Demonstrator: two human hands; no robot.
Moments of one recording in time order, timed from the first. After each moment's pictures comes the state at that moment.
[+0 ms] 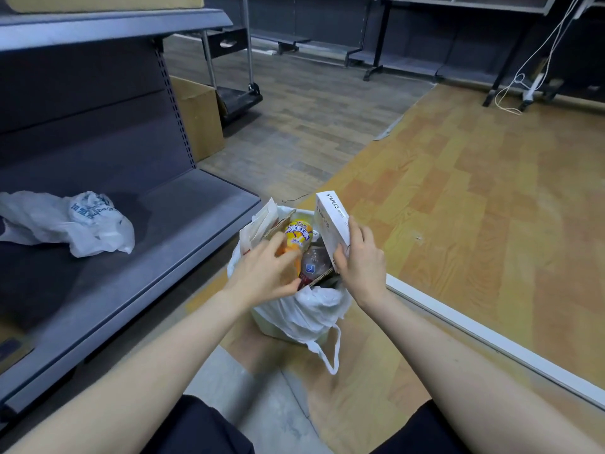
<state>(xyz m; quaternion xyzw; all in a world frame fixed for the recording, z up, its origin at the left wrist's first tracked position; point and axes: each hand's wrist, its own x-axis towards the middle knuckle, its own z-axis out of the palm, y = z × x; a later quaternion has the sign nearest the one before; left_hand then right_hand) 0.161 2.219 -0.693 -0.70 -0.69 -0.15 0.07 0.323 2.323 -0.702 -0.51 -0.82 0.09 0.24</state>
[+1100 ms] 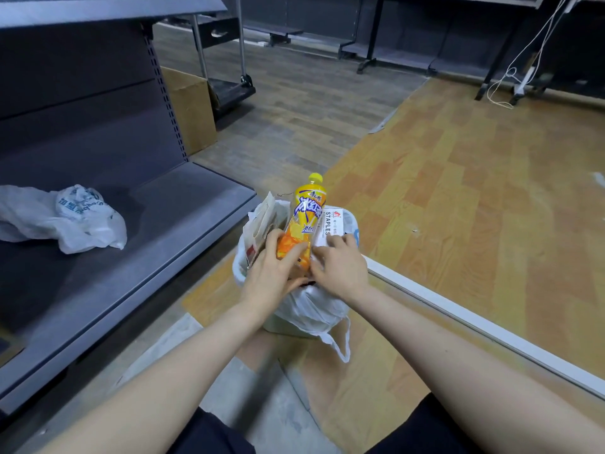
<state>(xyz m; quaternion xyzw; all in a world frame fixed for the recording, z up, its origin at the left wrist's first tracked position) 0.184 2.217 -0.714 -0.64 -0.72 -0.26 0.02 0.303 2.311 -0.717 -0.46 -0.88 0.08 0.11</state>
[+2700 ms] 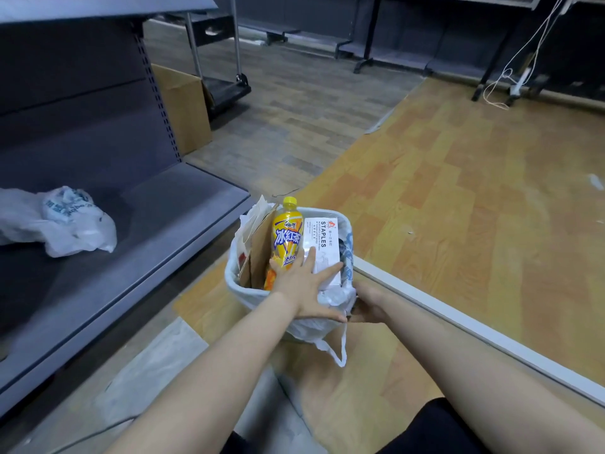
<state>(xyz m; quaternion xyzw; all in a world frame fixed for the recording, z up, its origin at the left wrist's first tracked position) 0.216 2.271 -0.743 -0.69 -0.71 0.05 -0.12 0.357 2.341 -0.754 -0.59 -0.45 0.67 0.02</state>
